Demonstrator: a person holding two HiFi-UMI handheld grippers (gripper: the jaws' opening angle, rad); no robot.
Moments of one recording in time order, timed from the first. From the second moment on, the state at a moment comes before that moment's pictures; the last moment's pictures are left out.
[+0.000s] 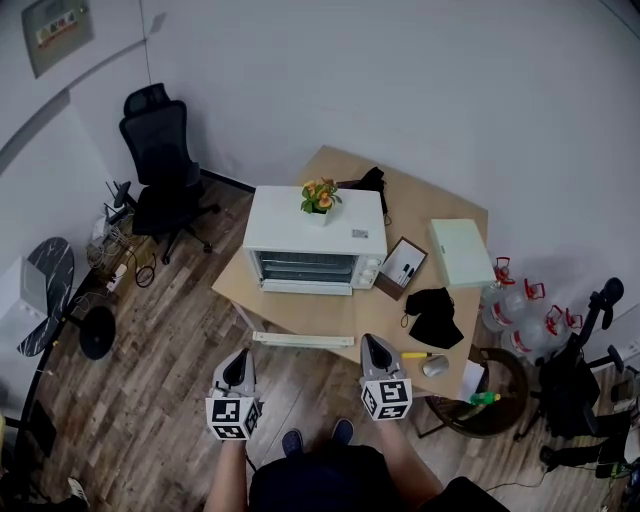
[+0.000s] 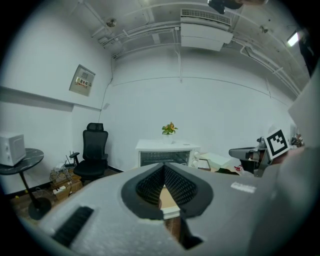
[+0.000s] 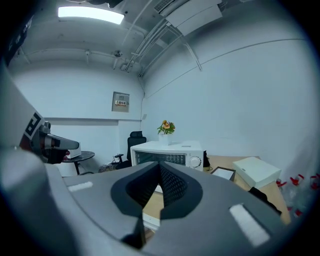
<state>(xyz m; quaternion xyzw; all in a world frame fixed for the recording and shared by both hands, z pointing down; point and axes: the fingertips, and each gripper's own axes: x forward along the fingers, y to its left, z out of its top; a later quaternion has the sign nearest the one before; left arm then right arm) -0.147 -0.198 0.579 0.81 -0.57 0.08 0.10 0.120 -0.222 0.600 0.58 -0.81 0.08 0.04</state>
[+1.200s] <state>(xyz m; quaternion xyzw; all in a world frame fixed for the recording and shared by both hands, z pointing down) -0.145 -0.191 0.581 0.82 -0.56 0.07 0.10 0.117 -0.210 0.607 0.57 -0.81 0.10 0.04</state>
